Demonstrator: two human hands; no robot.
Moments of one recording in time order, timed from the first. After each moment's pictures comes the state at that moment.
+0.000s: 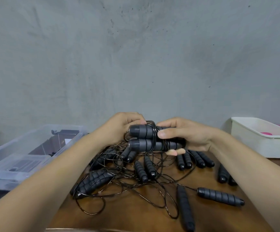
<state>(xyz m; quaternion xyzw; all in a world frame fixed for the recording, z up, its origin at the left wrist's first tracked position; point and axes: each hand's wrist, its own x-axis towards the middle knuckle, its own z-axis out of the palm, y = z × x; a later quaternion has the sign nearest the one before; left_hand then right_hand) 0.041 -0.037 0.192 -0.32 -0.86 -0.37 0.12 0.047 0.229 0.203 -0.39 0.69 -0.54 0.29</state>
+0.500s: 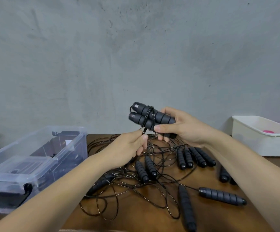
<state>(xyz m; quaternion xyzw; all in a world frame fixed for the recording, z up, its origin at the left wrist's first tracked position) 0.068 -0.016 0.149 -0.23 -0.90 -0.36 0.08 0.033 0.223 0.195 -0.31 0.74 -0.59 0.09</state>
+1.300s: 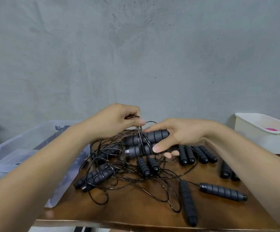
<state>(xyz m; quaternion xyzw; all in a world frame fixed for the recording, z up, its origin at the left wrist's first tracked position) 0.057 -0.056 0.211 -0.31 -0.91 -0.22 0.15 0.056 0.206 0.211 -0.37 0.80 -0.39 0.27</state>
